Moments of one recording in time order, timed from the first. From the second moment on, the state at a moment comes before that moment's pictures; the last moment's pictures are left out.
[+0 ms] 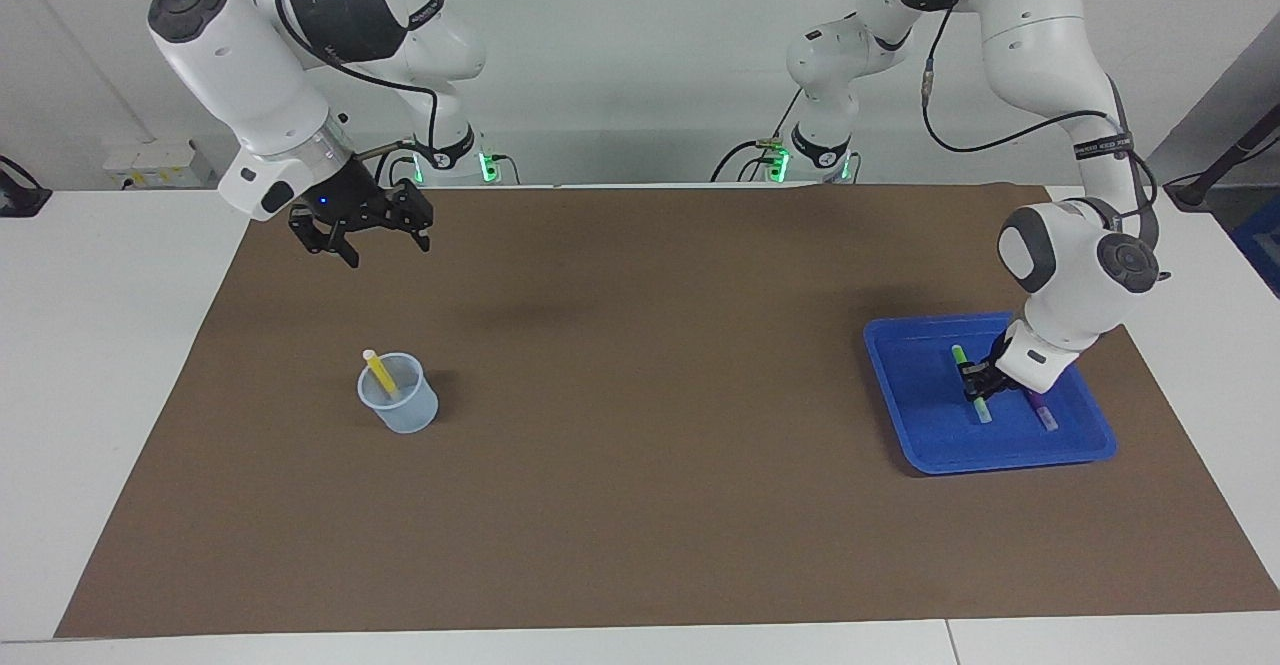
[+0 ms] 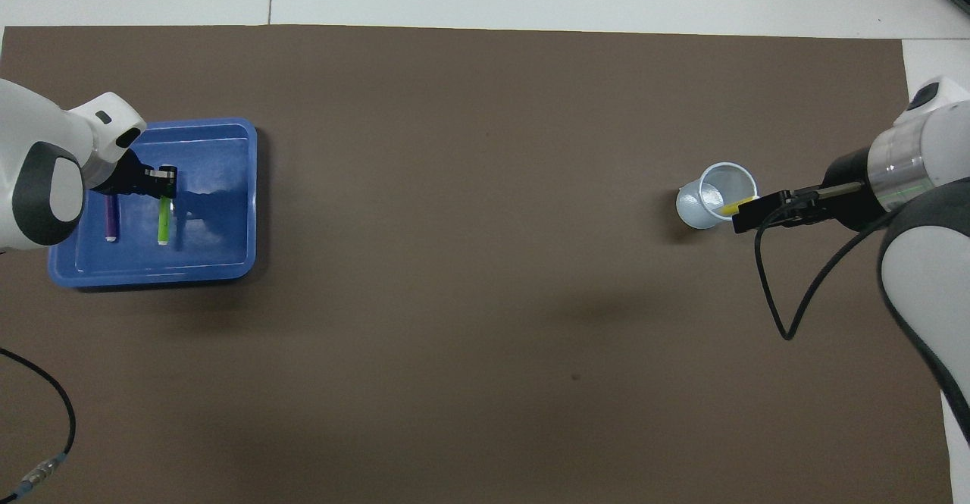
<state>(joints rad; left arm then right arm) 0.28 0.42 -0.22 -1.76 0.09 2.16 0.07 -0.15 -0.01 0.21 -1.75 0.16 1.71 -0.09</state>
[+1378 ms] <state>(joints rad) 0.18 0.30 -0.30 -1.74 -0.31 1.91 -0.38 -0.14 -0.01 0.21 -1.75 0.22 1.73 -0.08</state>
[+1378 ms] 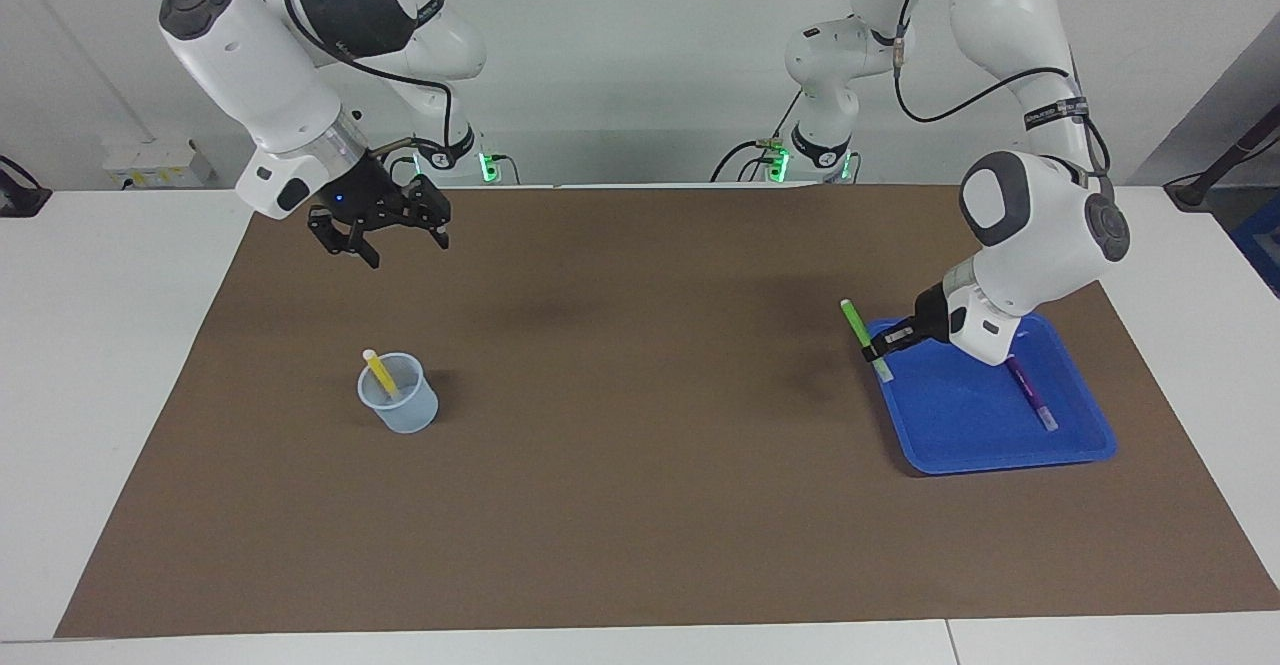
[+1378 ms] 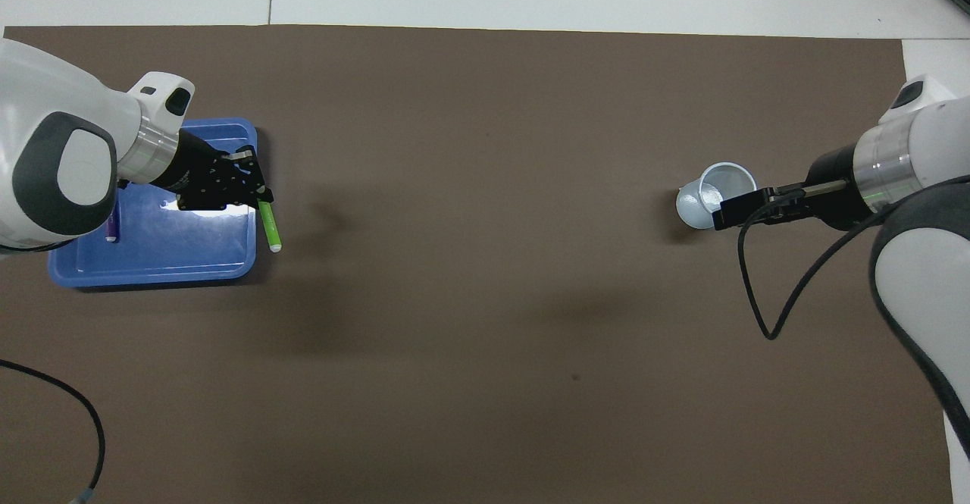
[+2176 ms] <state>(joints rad) 0.01 0.29 -0.37 -1.70 -0.53 1.93 -1.14 -0.13 -0.01 0.21 -1.76 0.37 1.74 0.10</state>
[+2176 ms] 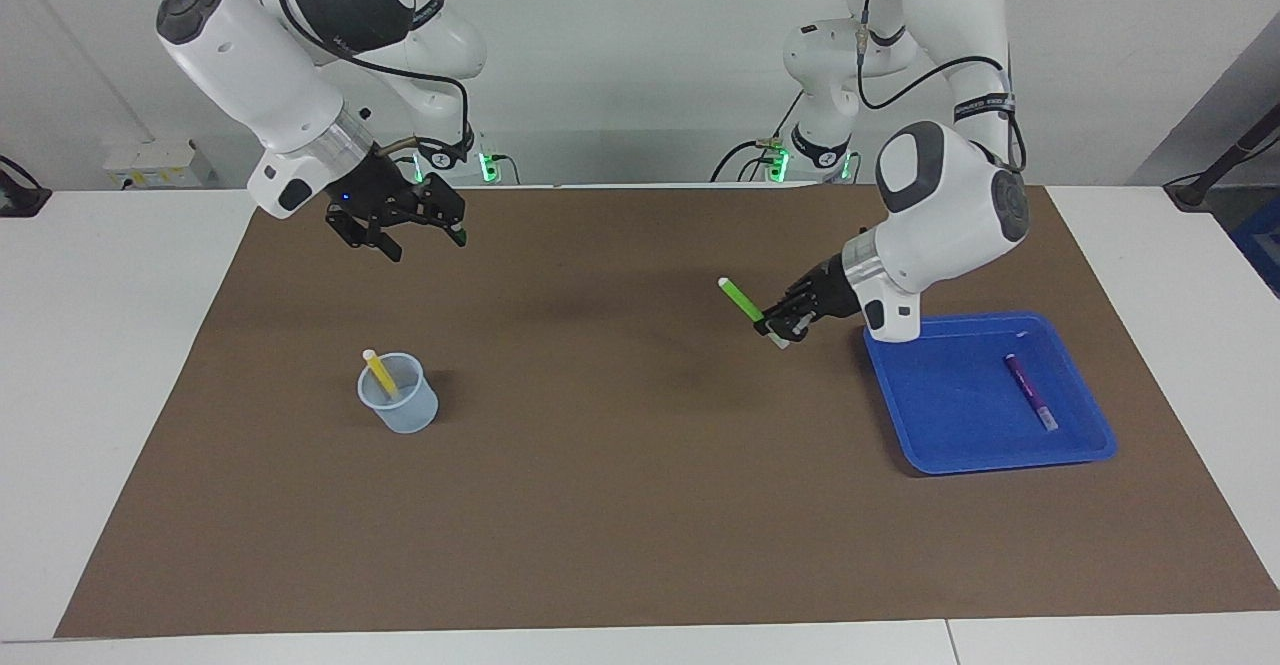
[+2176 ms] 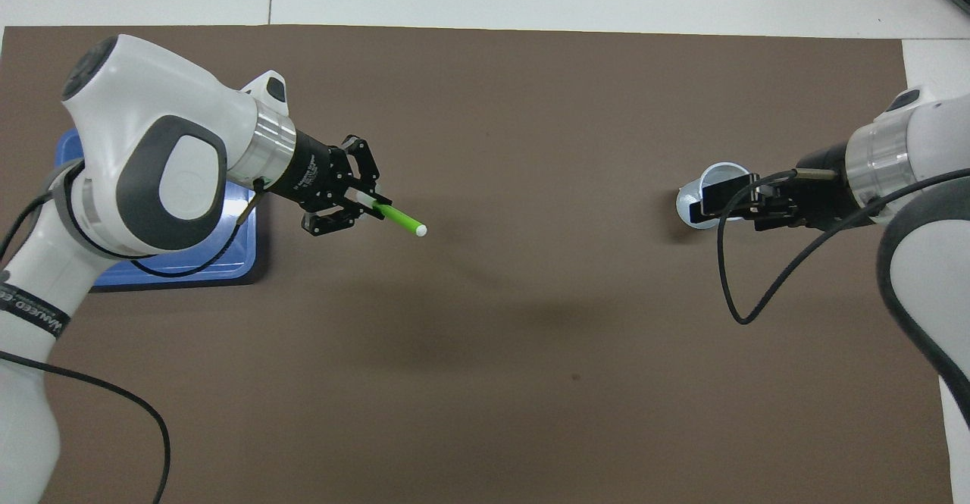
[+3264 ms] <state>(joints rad) -0.11 0.29 -0.37 -1.79 -0.94 2.24 -1.42 0.12 0.10 0.22 -1.81 0.60 2.18 0.20</state>
